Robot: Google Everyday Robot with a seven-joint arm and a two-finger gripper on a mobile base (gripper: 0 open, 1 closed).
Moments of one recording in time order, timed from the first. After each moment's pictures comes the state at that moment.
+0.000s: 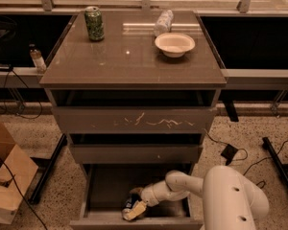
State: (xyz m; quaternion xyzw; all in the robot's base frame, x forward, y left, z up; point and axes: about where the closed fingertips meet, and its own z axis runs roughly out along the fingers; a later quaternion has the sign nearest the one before) arm 0.507 0.047 0.195 -0.49 0.71 0.44 0.23
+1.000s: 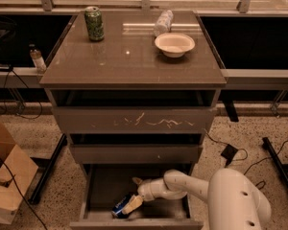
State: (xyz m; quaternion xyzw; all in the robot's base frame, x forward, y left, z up) arm 0.542 0.067 0.211 -0.46 0.72 0.42 0.29
